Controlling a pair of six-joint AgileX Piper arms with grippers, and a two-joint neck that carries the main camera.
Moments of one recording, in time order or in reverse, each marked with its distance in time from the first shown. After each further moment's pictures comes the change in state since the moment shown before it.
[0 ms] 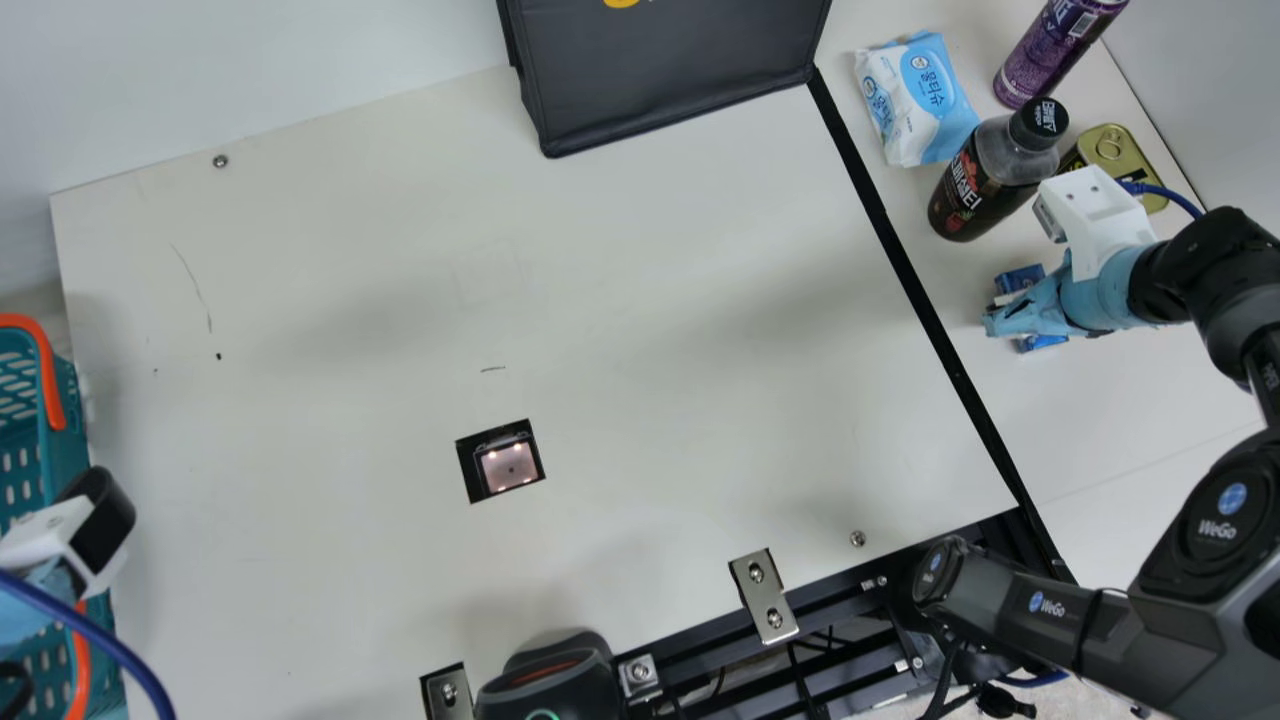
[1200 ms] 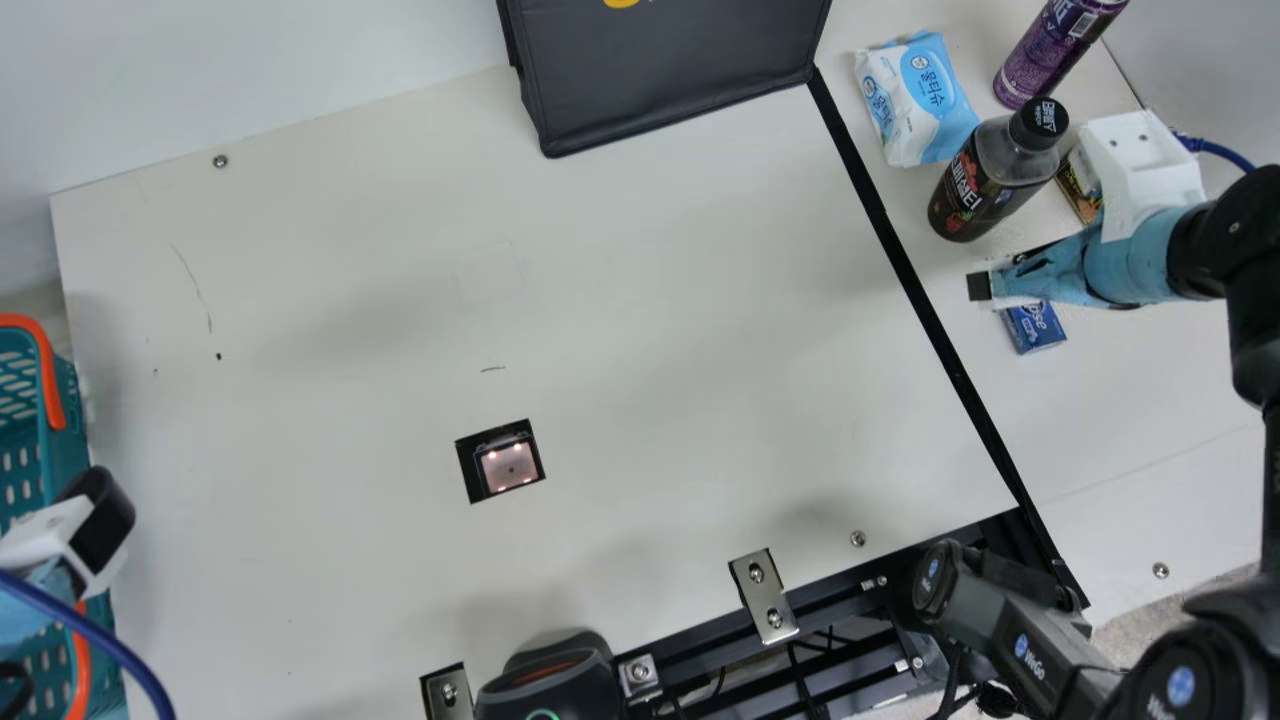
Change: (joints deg) left arm 0.0 0.0 0.0 0.0 0.0 0.0; right arm 6.6 -14.9 -9.3 -4.8 18.8 21.0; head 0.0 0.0
